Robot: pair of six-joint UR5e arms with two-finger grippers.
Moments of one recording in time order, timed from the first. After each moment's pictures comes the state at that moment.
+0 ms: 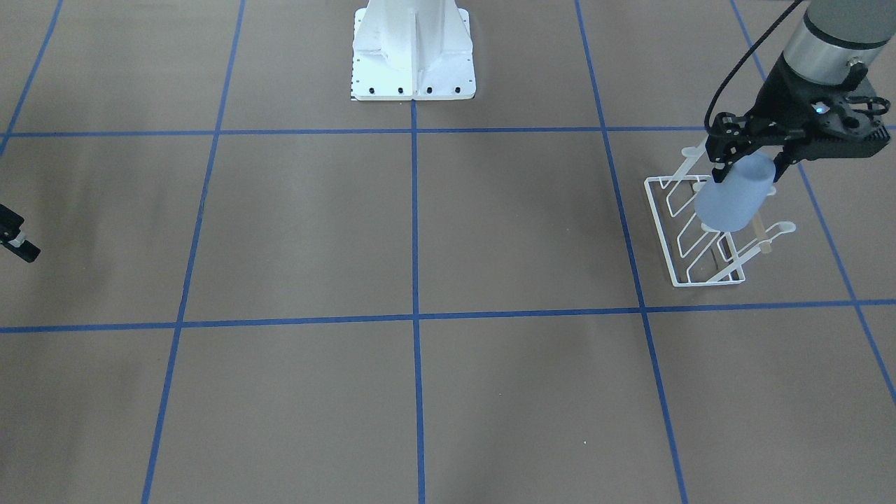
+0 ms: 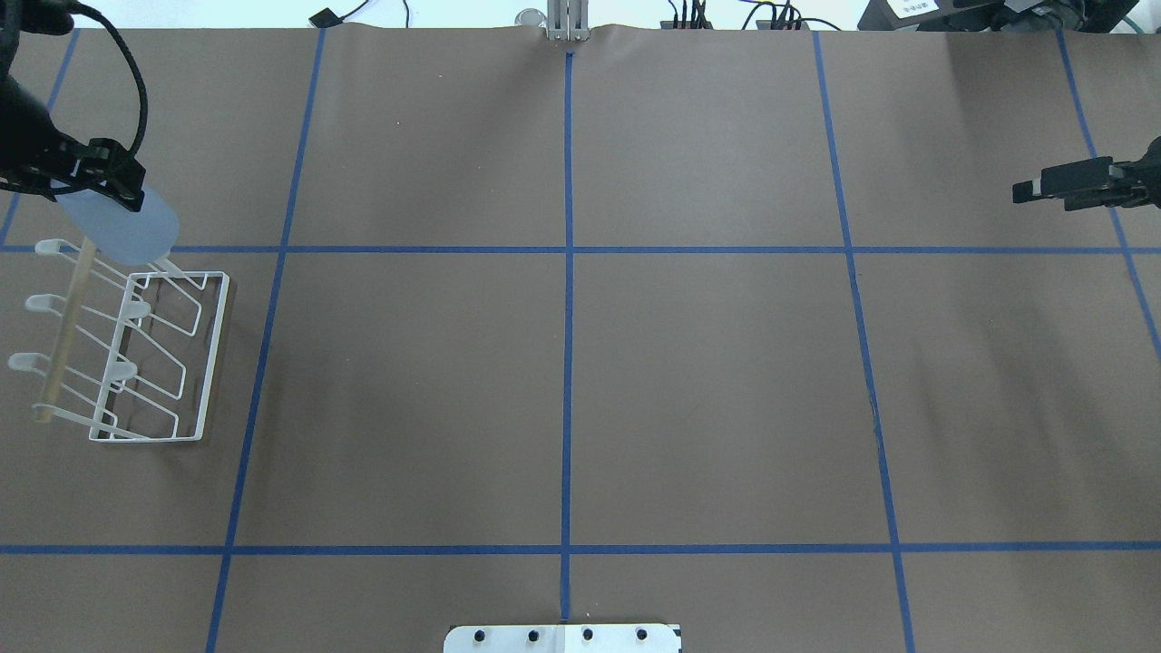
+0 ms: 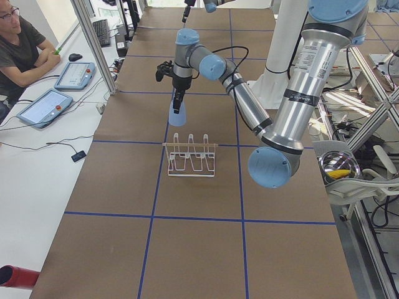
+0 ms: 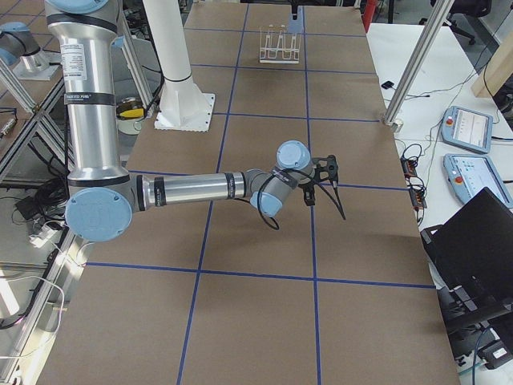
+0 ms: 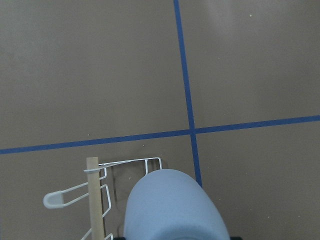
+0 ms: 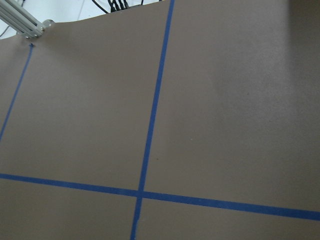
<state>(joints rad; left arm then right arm) -1.10 -1.90 -2.08 -1.21 -2.12 -0.60 1.24 -1.52 1.59 -0.75 2.36 0.78</state>
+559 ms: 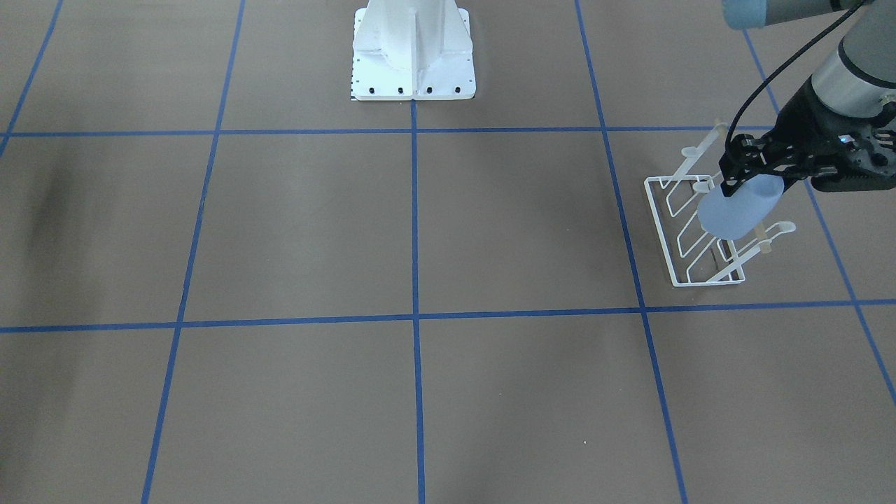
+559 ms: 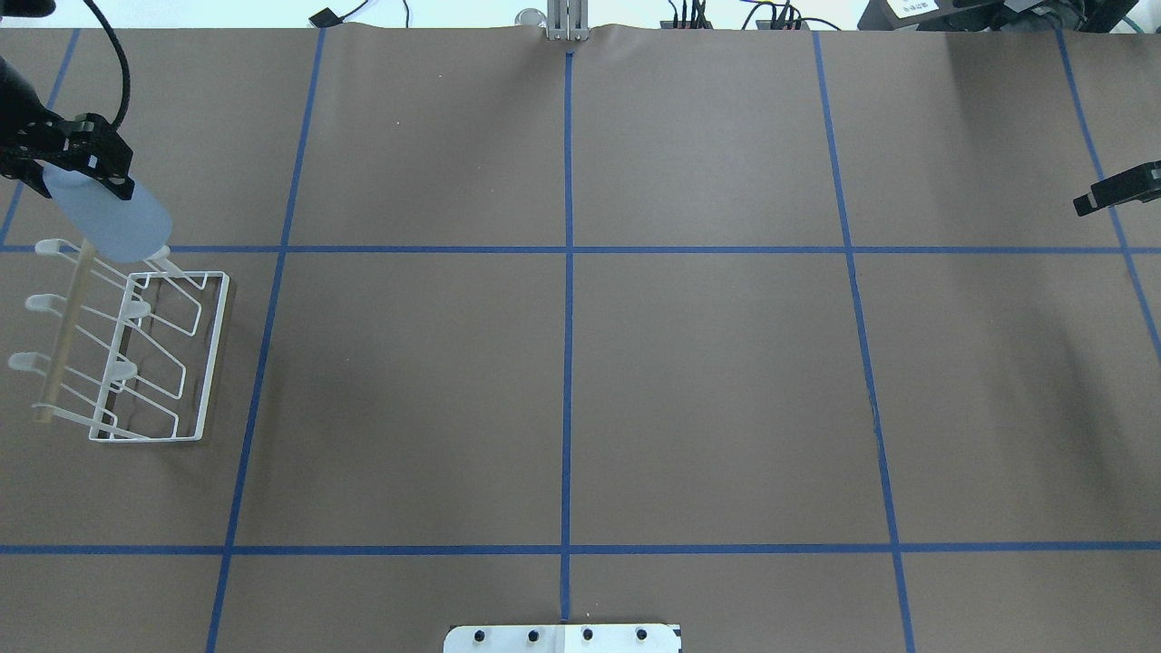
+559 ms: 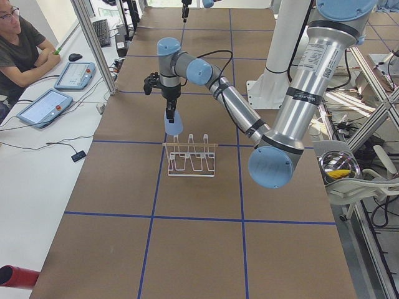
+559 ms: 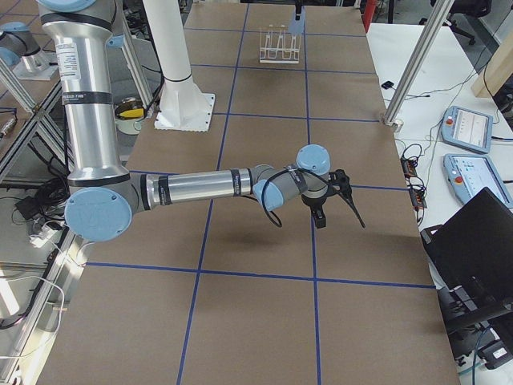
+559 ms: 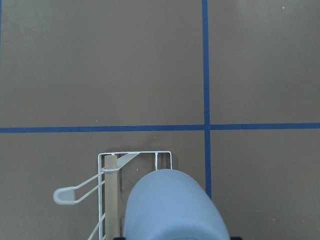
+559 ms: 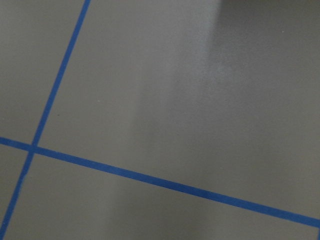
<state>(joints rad) -1.14 -1.92 -1.99 -1.22 -2.24 -0.59 1.34 -1.47 1.61 -1.26 2.33 0.20</state>
